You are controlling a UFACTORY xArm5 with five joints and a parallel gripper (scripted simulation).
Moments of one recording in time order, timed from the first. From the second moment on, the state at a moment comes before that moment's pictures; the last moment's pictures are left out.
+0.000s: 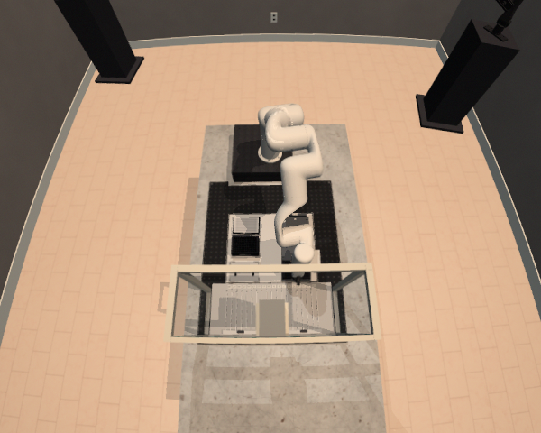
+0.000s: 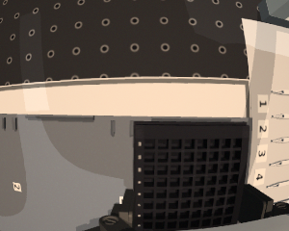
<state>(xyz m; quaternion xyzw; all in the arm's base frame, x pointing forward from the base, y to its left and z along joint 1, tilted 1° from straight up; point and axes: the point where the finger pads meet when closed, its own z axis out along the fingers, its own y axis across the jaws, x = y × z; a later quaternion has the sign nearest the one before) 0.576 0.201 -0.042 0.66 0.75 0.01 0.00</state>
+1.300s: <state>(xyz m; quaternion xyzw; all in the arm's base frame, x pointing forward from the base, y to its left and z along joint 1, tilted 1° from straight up) 0.576 0.201 -0.043 0.66 0.75 0.01 0.00</state>
